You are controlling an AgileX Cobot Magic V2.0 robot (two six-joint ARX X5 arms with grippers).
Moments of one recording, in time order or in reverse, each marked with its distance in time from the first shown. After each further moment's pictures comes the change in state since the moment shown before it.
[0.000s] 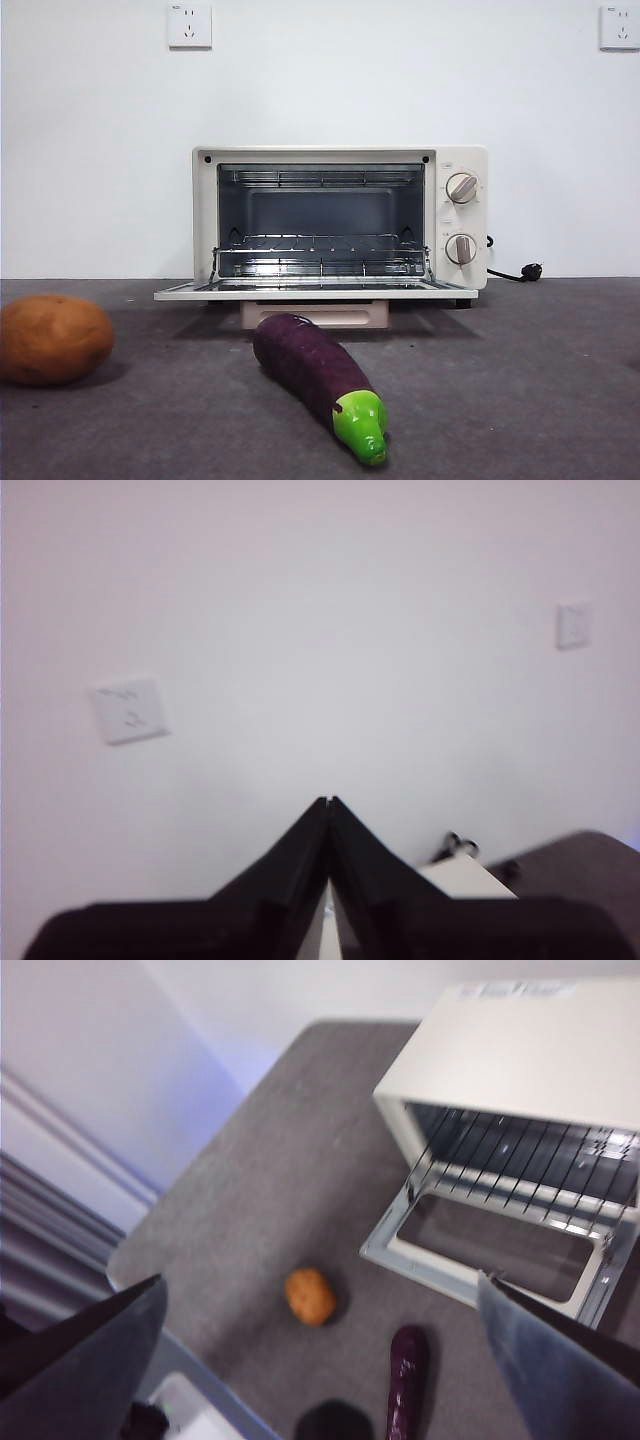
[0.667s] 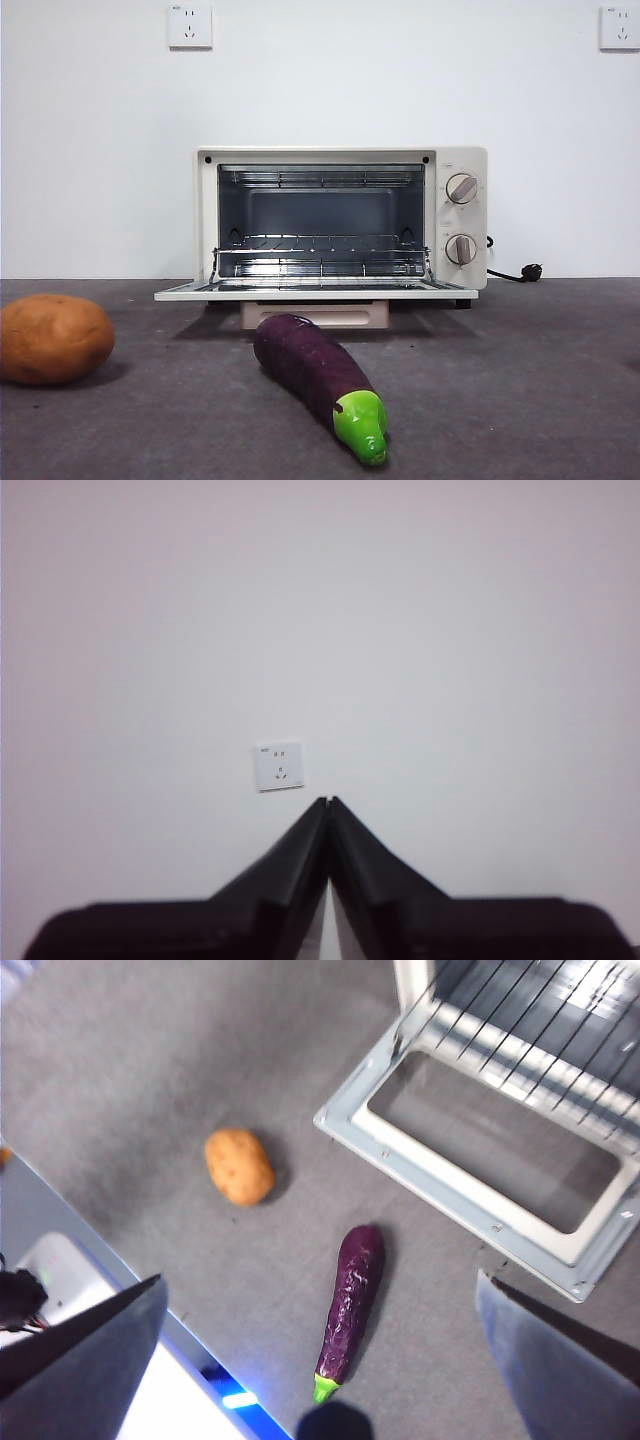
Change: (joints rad) left arm 0.000 -0.302 -0.139 0.000 -0.156 0.047; right arm 0.347 0.313 0.000 -0.055 0.321 -0.074
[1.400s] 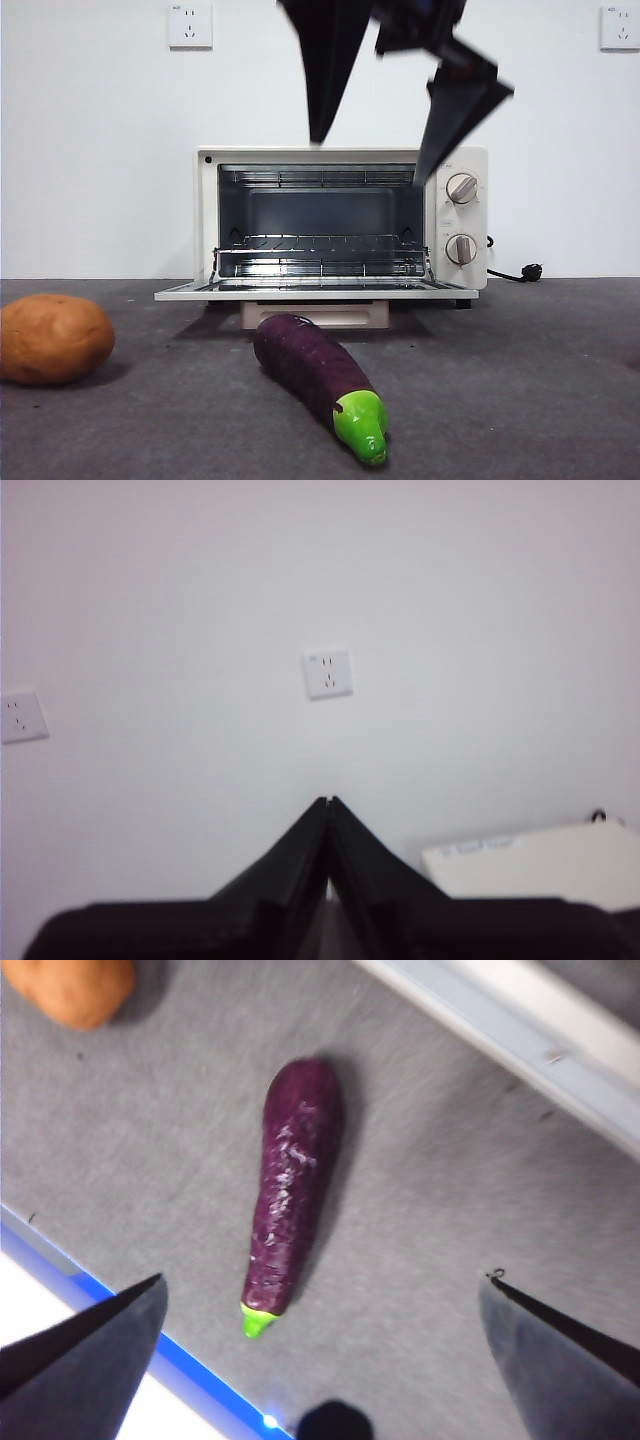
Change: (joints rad) left arm 0.000 -0.280 -0.451 -0.001 -0.100 0.000; right arm 0.050 0.077 -0.521 0.227 0.063 0.012
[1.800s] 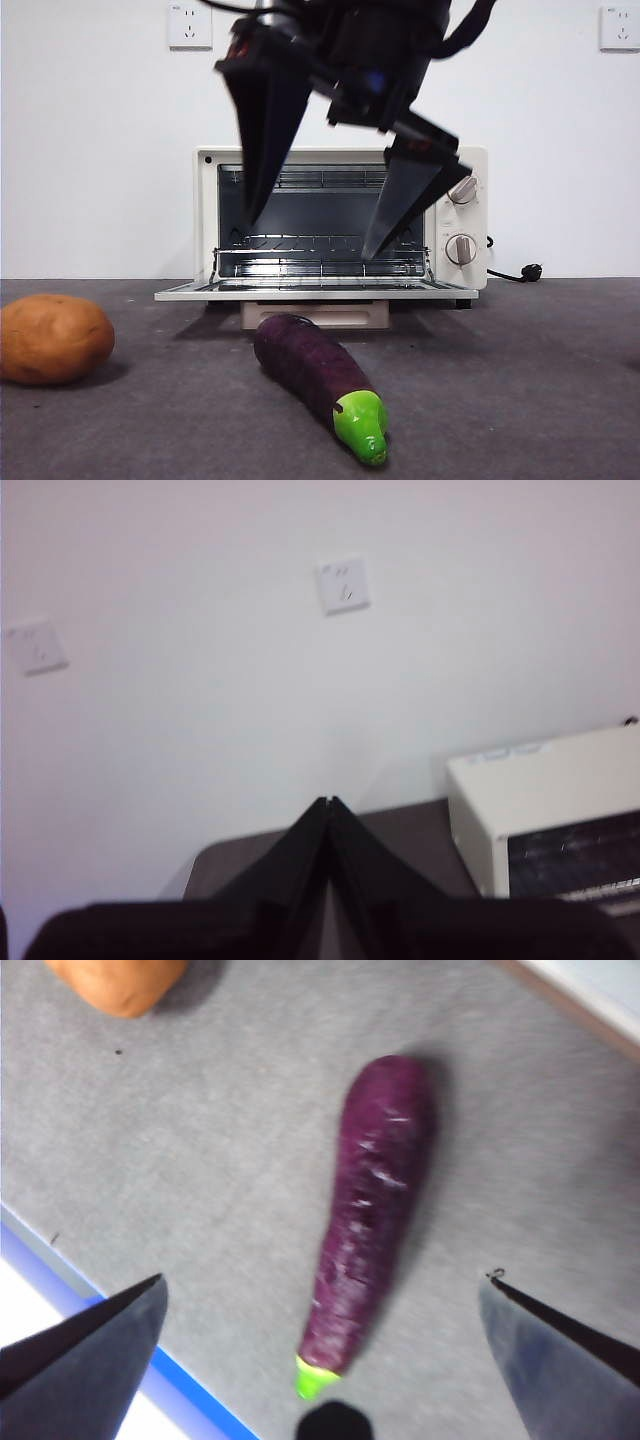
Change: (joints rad) left arm 0.000 -0.212 -0.360 0.000 -0.058 -0.020; right arm 0.095 0.000 -0.201 0.263 -0.016 0.089
